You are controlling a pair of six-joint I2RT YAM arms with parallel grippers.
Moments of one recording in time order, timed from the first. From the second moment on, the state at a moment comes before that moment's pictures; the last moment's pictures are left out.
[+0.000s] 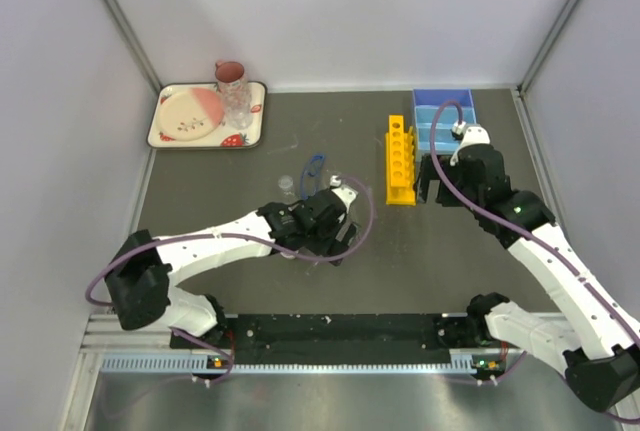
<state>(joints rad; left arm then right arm) -1.01 1.40 0.99 -0.56 -0.14 -0.34 0.46 0.93 1.01 -0.70 0.20 0.35</state>
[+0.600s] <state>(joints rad) -0.96 1.51 0.87 -0.45 -0.05 -0.39 0.46 0.93 1.00 -0.70 0.15 0.35</state>
